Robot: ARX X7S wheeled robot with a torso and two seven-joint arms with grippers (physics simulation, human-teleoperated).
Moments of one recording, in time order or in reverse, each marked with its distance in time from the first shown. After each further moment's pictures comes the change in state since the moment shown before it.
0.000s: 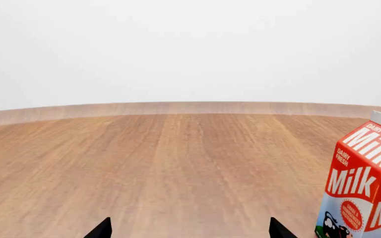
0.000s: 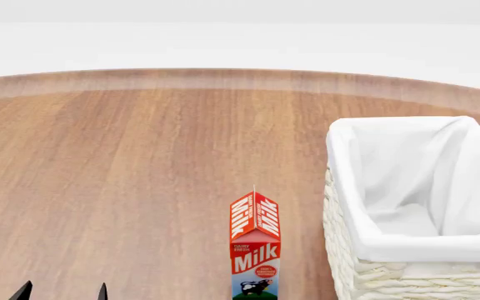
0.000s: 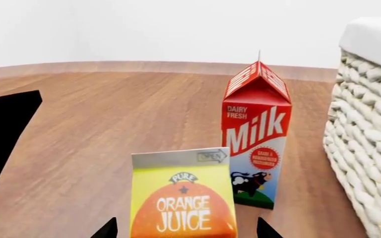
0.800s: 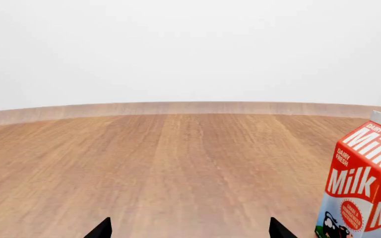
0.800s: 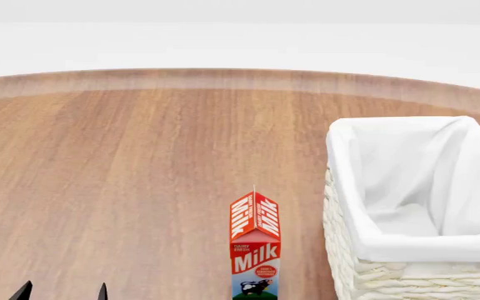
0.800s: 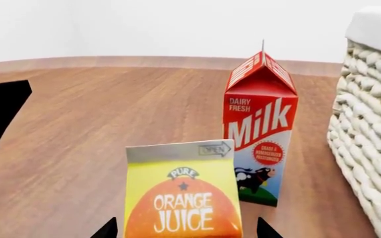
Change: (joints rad) left arm -0.003 -0.012 0.015 -0.001 -0.012 0.005 -0.014; right arm 0.044 -0.011 -0.022 0.083 0.013 -0.028 0.008
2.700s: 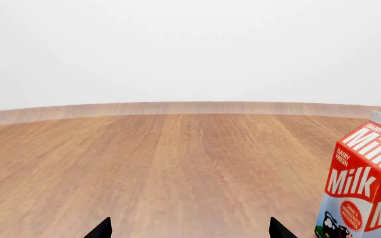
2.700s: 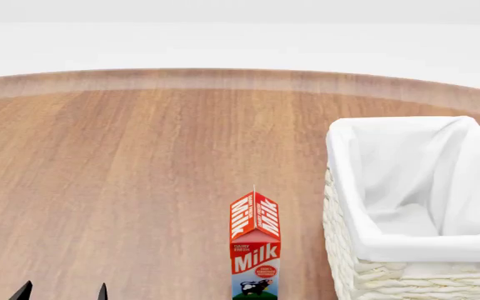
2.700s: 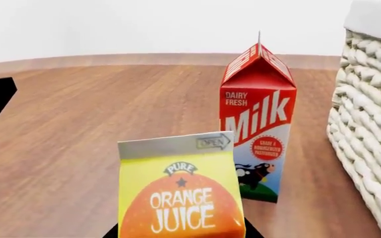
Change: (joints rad) left arm -0.009 -0.027 0.036 -0.004 -0.027 0.012 -0.032; right arm 0.043 0.014 -0.048 0.059 0.058 -0.031 0.041
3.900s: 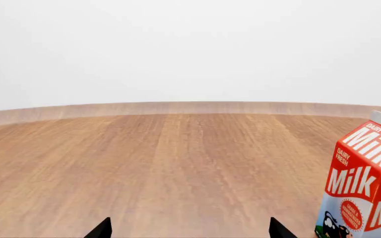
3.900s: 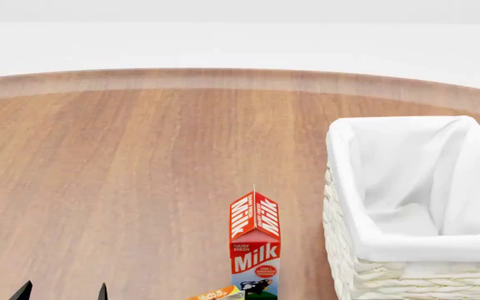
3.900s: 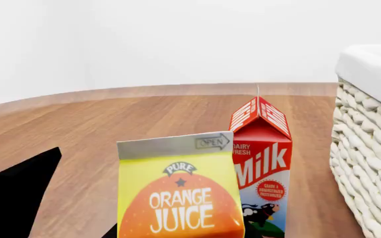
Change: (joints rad) left arm -0.005 -0.014 0.019 -0.002 -0.014 0.007 -0.017; right arm -0.043 0.073 -0.016 -0.293 0.063 0.111 0.064
